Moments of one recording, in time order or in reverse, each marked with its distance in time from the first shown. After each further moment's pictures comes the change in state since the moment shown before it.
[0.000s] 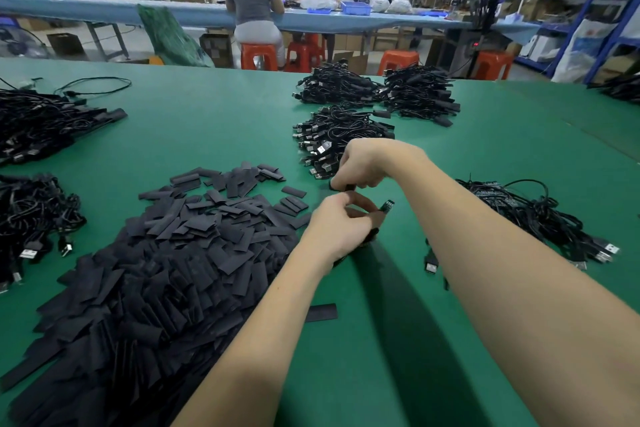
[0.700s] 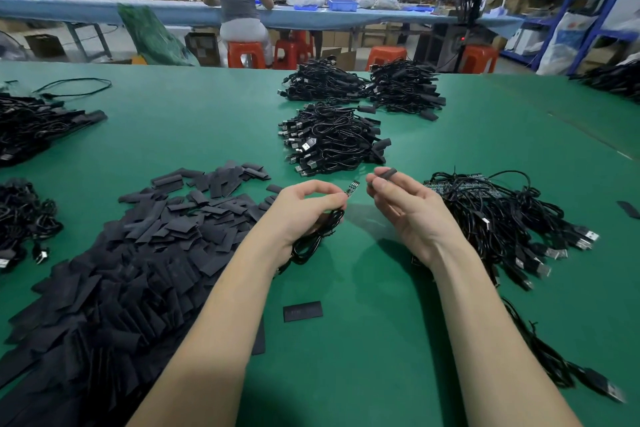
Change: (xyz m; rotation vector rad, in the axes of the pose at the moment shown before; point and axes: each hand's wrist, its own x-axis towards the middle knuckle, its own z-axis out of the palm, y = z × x) left_hand 0.001 0.003 -0.033 -0.227 -0.051 -0.082; right_hand -0.058 0.087 0.087 1.770 0.314 -0.253
